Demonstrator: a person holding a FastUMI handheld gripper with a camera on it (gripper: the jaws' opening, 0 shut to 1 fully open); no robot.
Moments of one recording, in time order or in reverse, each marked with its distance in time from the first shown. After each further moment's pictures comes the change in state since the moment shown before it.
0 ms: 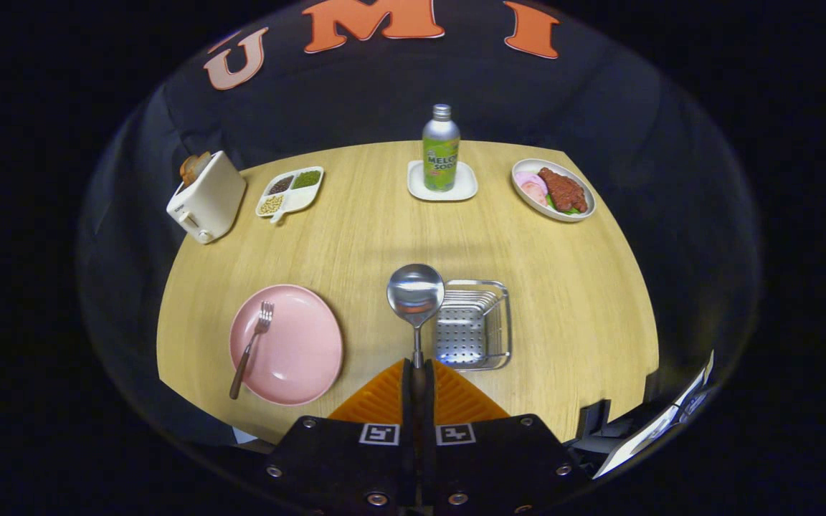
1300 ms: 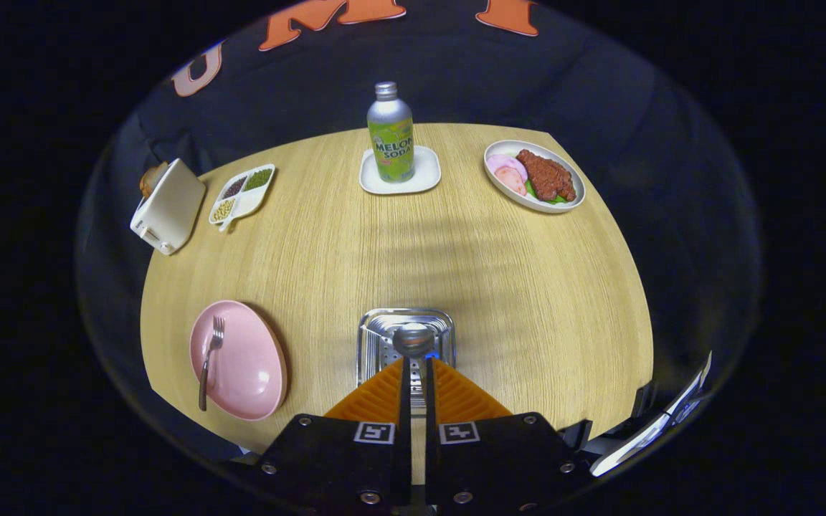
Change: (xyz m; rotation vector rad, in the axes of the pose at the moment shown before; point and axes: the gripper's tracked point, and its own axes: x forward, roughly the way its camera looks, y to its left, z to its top) arm 0.045 -0.037 0.035 0.044 0.006 0.003
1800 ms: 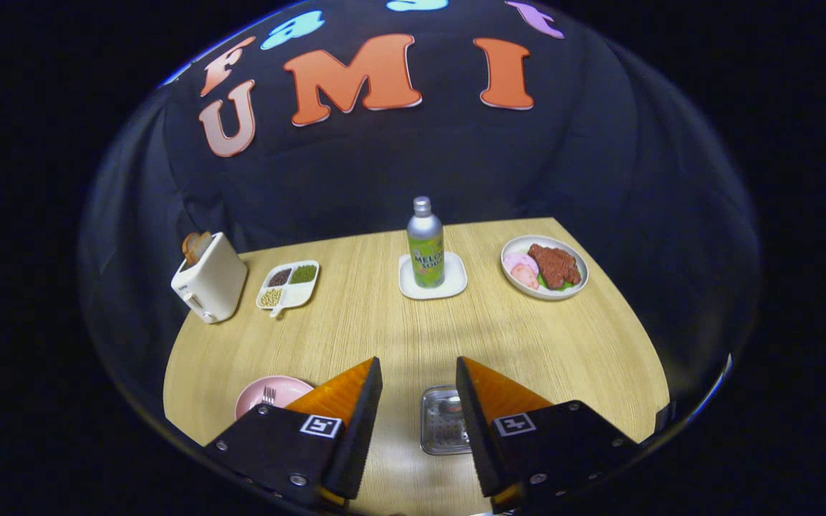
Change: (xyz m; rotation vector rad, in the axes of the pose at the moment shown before) arm -0.056 0.037 0.071 0.026 -0.456 0.050
